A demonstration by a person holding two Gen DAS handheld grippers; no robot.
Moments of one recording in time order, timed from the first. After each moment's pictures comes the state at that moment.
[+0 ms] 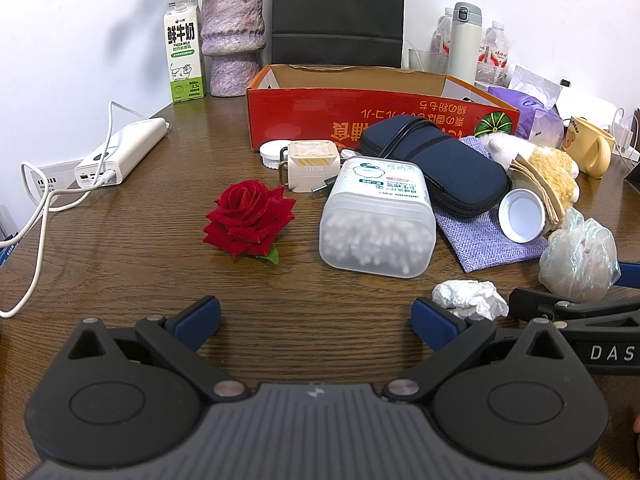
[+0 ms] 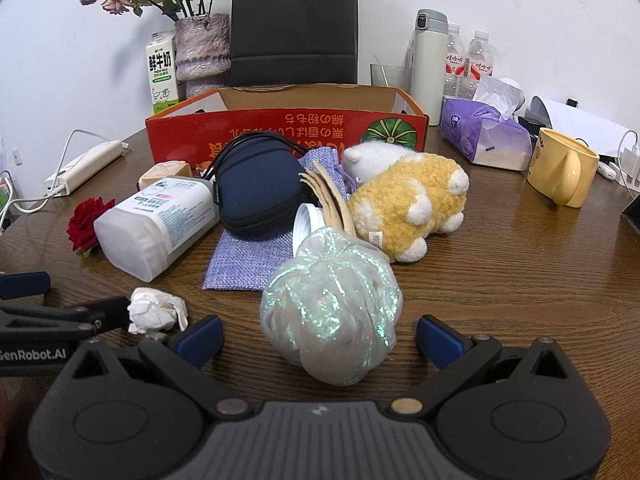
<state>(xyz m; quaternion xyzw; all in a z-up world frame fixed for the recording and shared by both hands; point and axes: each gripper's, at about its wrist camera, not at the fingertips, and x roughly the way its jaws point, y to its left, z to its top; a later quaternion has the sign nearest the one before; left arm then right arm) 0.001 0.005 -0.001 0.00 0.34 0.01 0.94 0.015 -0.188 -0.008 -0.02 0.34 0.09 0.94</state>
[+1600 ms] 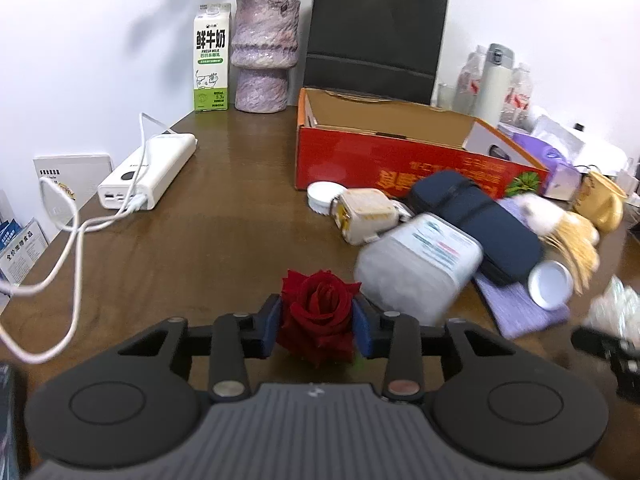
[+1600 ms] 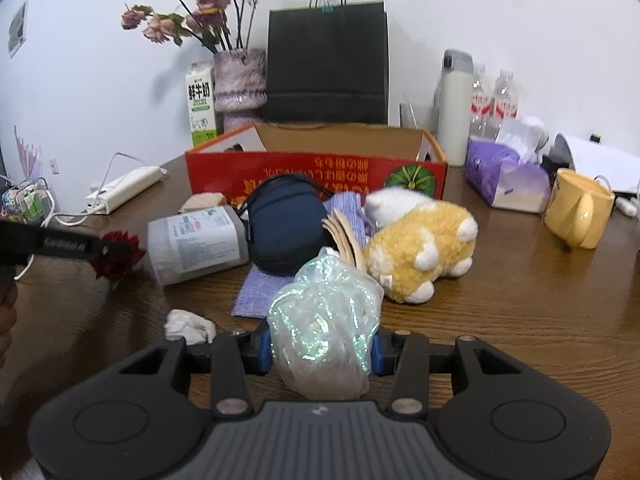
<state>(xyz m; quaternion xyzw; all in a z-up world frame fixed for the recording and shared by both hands) 0.012 0.057 0.027 -0.05 0.33 0.01 0.94 -0.009 -0.201 0.019 -0.03 0.28 0.15 0.95</state>
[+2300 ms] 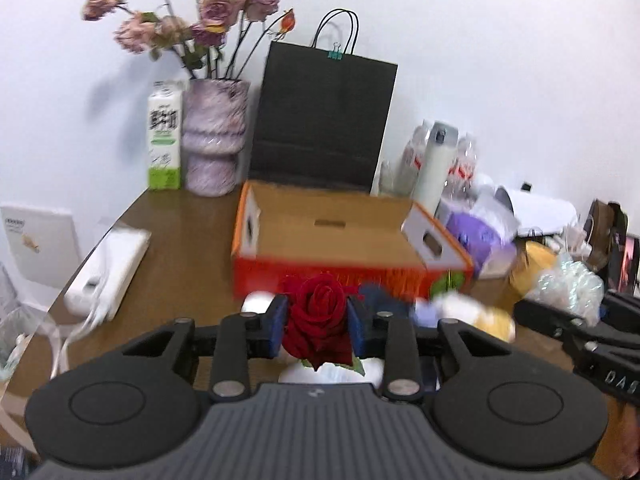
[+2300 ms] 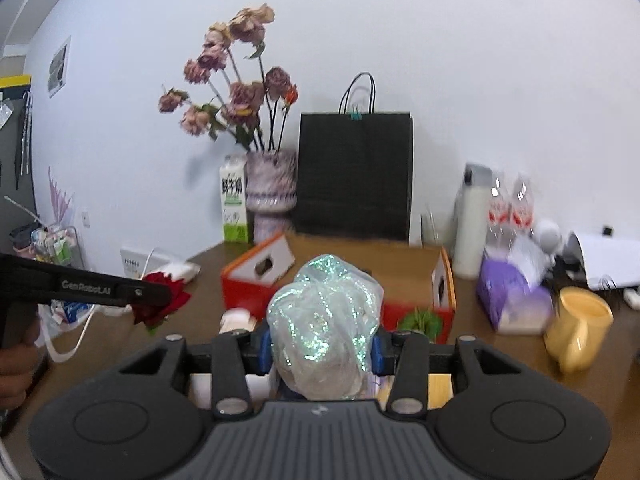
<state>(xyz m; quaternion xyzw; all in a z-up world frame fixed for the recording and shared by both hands) 0.050 0.035 0.131 -0.07 0.27 -0.05 0.96 0.032 -0.202 0.123 -0.02 0.18 0.21 0.96</state>
